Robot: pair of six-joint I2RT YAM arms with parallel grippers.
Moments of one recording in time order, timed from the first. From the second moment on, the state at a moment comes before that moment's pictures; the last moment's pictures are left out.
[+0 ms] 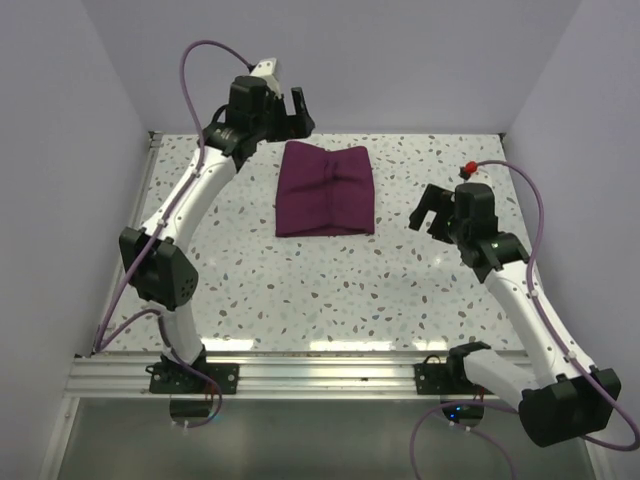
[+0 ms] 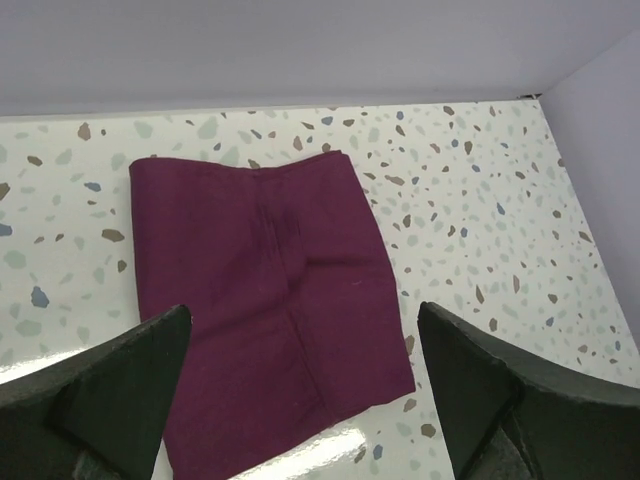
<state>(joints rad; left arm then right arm) -0.38 1.85 1.91 -0.47 0.05 -0.38 0.23 1.03 0.97 -0.56 0.14 0.50</state>
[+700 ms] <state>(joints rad) -0.65 2.24 2.05 -0.64 -0.34 -0.31 0.26 0.80 0.86 -0.61 0.17 0.47</state>
